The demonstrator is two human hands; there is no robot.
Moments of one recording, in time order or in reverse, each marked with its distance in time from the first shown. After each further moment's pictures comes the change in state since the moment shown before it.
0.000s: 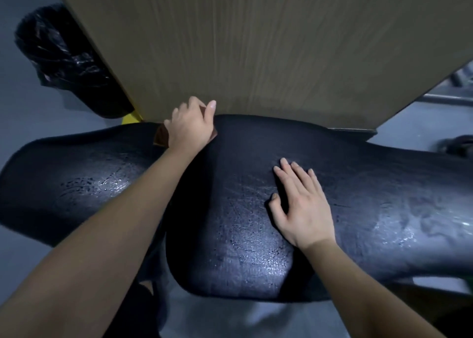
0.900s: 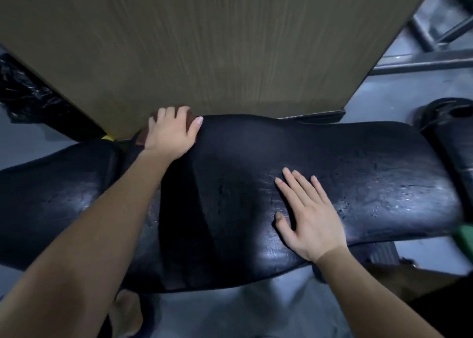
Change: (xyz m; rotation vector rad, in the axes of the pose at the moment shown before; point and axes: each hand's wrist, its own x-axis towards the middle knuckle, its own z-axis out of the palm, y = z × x) left_hand -0.025 0.073 0.041 0.329 -0.096 0.371; right_hand -0.084 0.127 -0.040 -0.020 0.010 -0.040
